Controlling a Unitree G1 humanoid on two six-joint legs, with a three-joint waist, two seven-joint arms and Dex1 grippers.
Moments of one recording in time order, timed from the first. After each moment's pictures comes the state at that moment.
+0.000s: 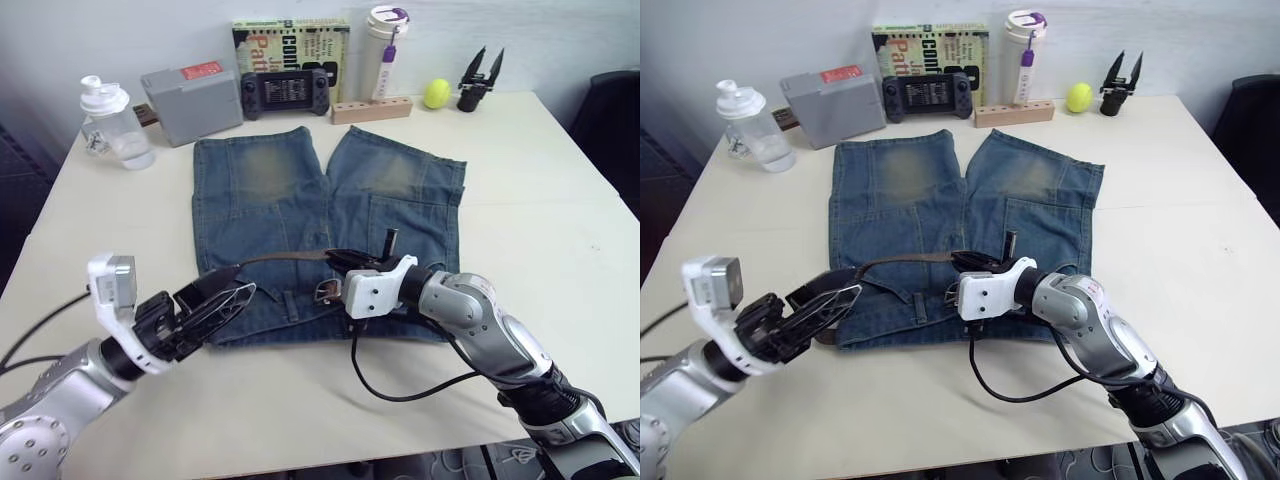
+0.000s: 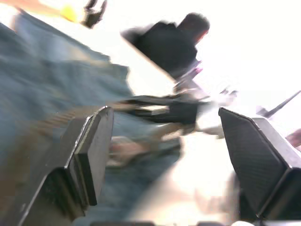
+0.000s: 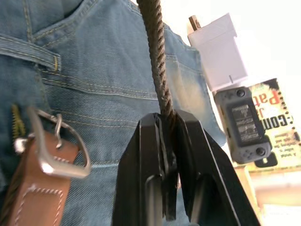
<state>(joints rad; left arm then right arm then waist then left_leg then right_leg) 0.16 0.30 0.13 -0.65 -1.96 0.48 0.34 -0.46 -0.57 0.39 -0.22 -0.54 -0.29 0.44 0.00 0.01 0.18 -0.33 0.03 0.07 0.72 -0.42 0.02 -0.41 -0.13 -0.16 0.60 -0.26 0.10</state>
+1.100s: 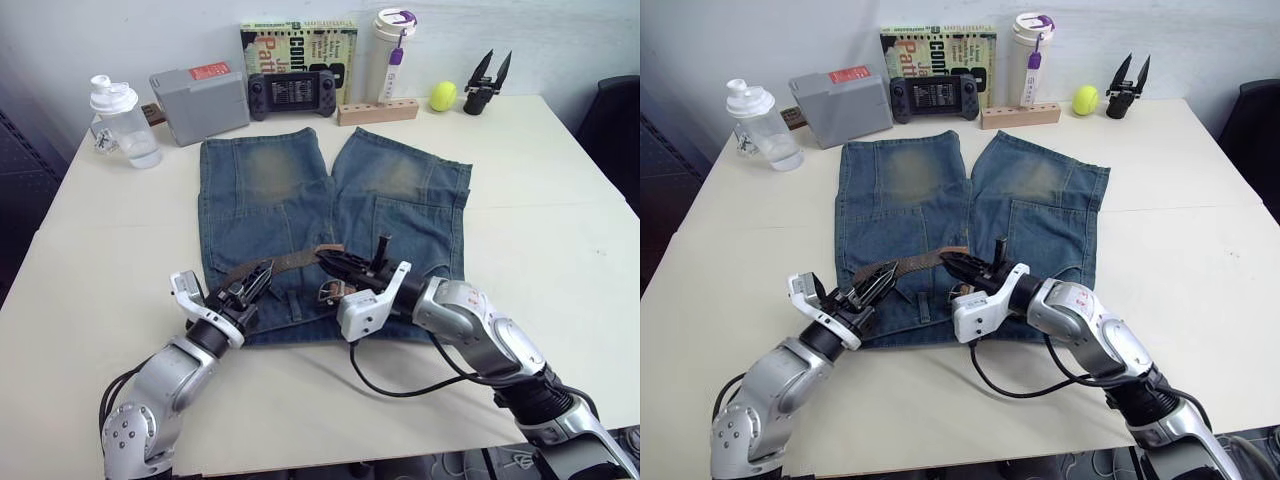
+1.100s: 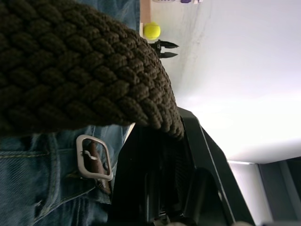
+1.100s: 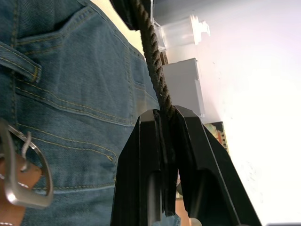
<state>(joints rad) 0.04 0.20 0.16 -0.50 -1.96 0.57 0.47 -0.44 -0.54 0.37 -0.20 -0.61 -0.37 0.42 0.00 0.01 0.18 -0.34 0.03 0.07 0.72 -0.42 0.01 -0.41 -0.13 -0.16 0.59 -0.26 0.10</state>
